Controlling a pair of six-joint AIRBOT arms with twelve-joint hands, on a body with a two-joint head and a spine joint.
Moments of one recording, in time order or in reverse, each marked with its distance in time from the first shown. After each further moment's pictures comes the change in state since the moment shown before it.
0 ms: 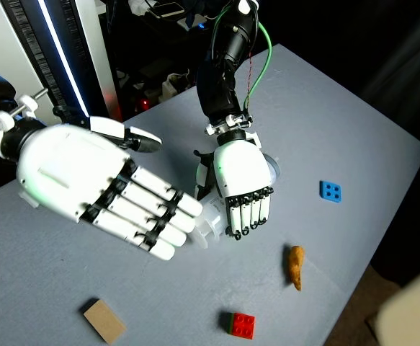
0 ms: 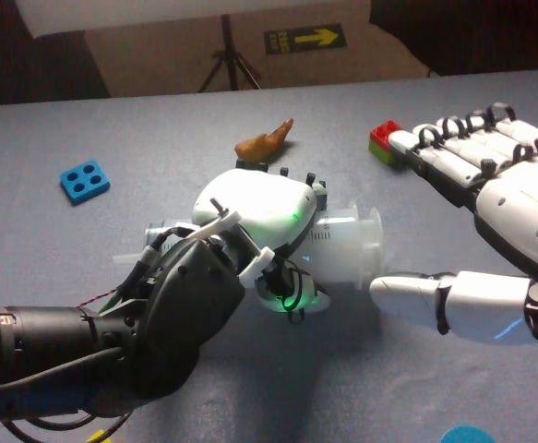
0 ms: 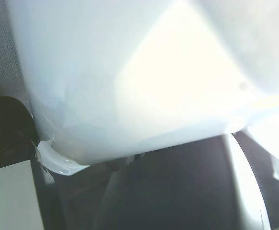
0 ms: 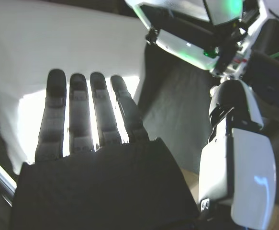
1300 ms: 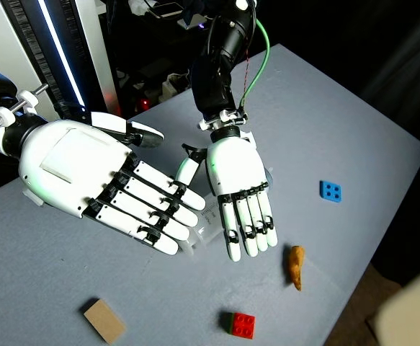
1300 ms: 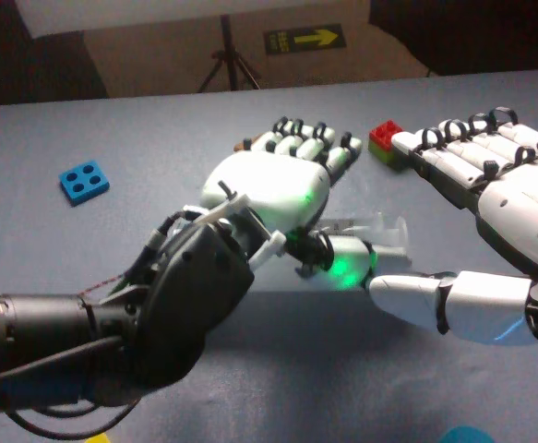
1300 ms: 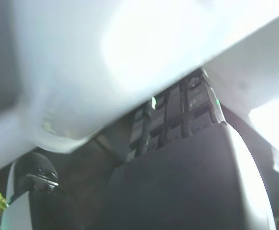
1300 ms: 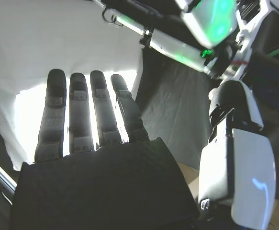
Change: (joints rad) left arm -0.048 0.026 -0.046 0.006 0.002 -0.005; right arm -0.006 -0.003 0.000 0.010 0.005 0.019
